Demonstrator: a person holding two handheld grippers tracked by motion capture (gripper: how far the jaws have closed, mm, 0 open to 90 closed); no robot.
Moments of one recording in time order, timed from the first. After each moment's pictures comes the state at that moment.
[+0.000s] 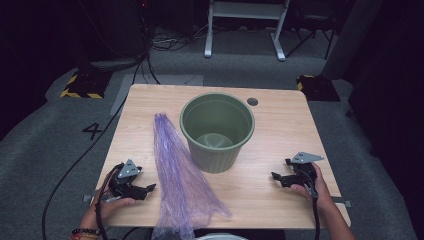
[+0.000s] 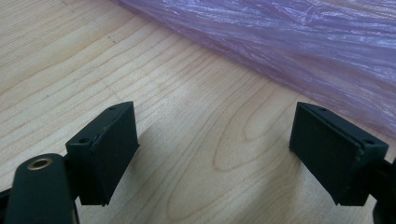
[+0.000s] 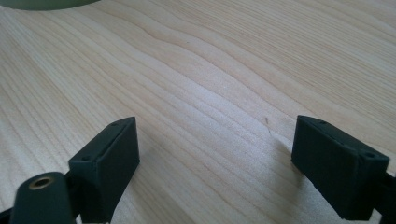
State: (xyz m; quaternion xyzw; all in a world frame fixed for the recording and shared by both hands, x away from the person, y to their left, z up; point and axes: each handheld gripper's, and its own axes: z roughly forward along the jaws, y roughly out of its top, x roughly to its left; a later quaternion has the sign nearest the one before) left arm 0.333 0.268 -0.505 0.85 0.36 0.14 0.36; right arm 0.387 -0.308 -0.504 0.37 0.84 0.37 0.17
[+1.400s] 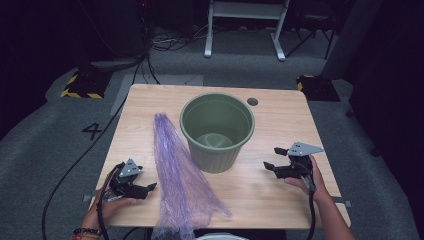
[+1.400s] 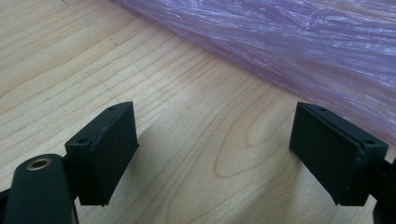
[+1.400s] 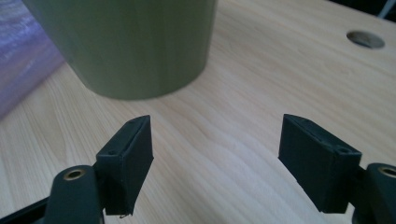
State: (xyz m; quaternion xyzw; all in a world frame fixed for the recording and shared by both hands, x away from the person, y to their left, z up) left arm 0.334 0.266 -0.505 0.85 0.36 0.15 0.36; right arm 0.393 -0.275 -0.452 0.29 0.83 0.45 0.17
